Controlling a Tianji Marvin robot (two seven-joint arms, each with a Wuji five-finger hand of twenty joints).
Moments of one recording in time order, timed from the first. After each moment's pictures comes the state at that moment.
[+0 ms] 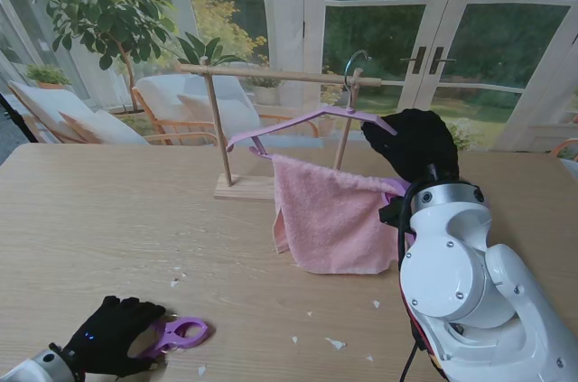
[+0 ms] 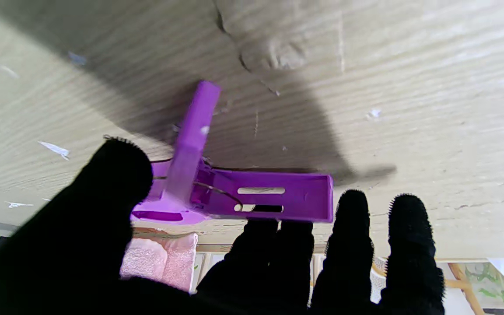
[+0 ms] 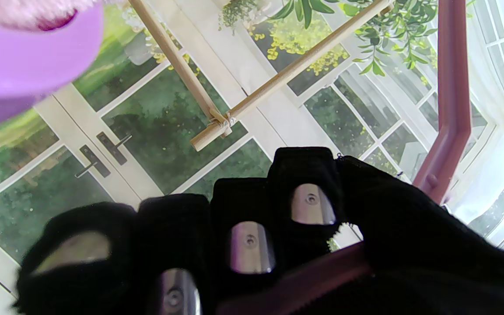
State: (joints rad) left arm 2.17 -1.03 -1.69 -1.78 1.18 -0.46 -0.02; right arm -1.62 -1.15 1.26 -2.29 -0.68 0.63 -0.10; left_hand 0.39 -0.40 0.66 -0.13 0.32 0.30 0.26 0.35 0.38 0.24 0.30 0.36 0.29 0.30 0.31 0.57 0.01 0.42 0.84 0.67; right_hand 0.39 -0.31 0.80 0.01 1.25 -0.14 1.26 1.37 1.35 -0.02 1.43 1.12 1.28 0.08 1.69 1.10 1.14 0.28 1.89 0.28
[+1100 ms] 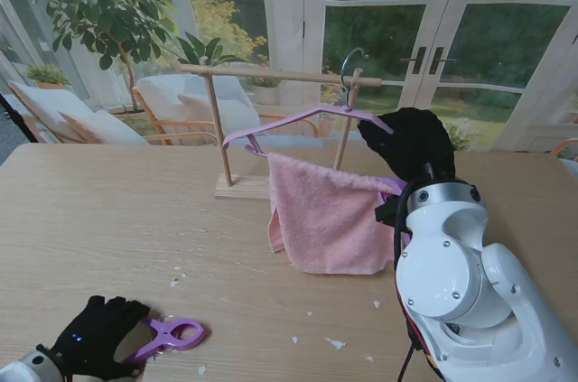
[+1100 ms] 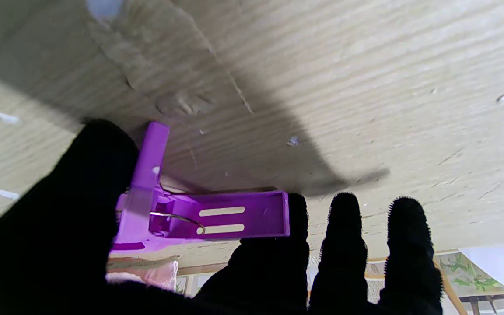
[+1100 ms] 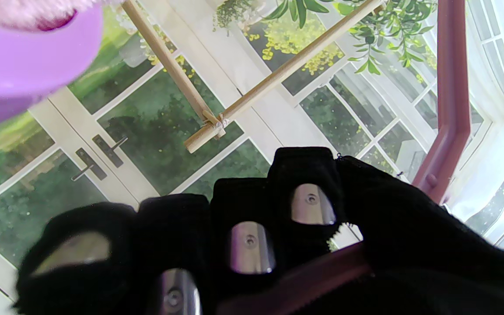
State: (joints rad) left arm 2.18 -1.02 -1.72 -1.75 1.28 -0.43 0.01; right arm -1.60 -1.15 1.24 -2.29 -0.67 0.64 -0.11; left_hand 0.37 -0.51 0.72 -0.16 0.16 0.30 0.51 0.75 0.28 0.18 0.42 0.54 0.29 0.23 0.33 0.61 0.02 0.40 0.79 0.72; right_hand 0.39 -0.31 0.80 0.01 1.25 -0.14 1.26 1.37 1.35 -0.02 1.43 1.12 1.28 0.08 1.70 1.10 1.14 0.28 1.89 0.28
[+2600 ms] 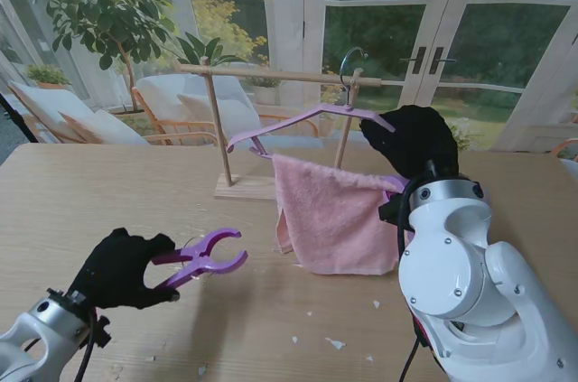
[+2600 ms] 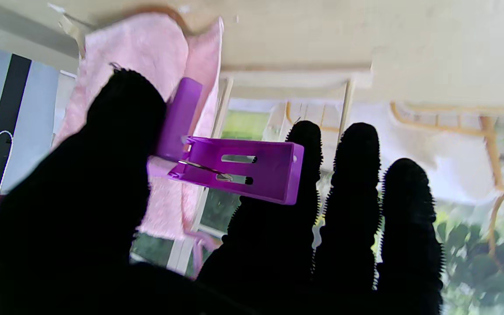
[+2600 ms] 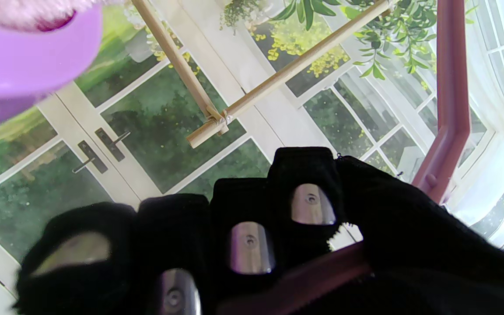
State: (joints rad) left arm 2.14 -1.09 -1.69 -2.10 0.95 -0.33 0.02; right arm -1.59 -1.14 1.25 -2.30 -0.71 0.66 -0.06; left_hand 0.59 -0.71 0.67 -0.23 0.60 0.27 0.81 0.54 1.02 0.22 0.29 0.77 0.82 0.32 0.68 0.69 0.33 0.42 1.17 0.70; right_hand 0.39 -0.31 0.80 0.01 1.25 -0.14 1.26 1.37 1.35 -0.02 1.43 1.12 1.28 0.08 1.70 1.10 1.14 0.28 1.89 0.28
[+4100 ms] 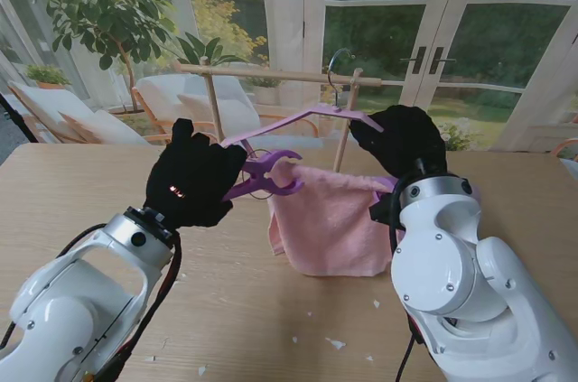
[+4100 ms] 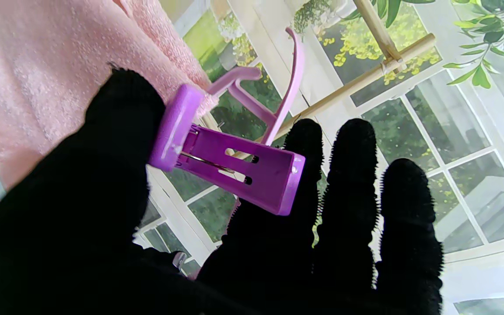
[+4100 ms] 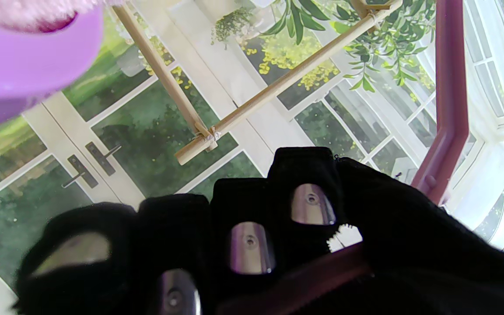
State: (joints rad) left arm 1.70 -1.05 -1.26 -2.32 1.67 -0.07 -0.15; right arm -1.56 -1.14 1.21 -2.29 -0.70 0.67 -0.05; left_hand 0.59 -0.71 0.67 -0.23 0.60 0.27 0.83 0.58 1.02 0.22 0.35 0.82 0.86 0.29 0.70 0.74 0.36 0.42 1.22 0.74; right_hand 0.39 -0.30 0.80 0.03 1.25 -0.14 1.26 1.37 1.35 -0.02 1.43 1.12 1.28 0.08 1.70 1.11 1.14 0.28 1.89 0.28
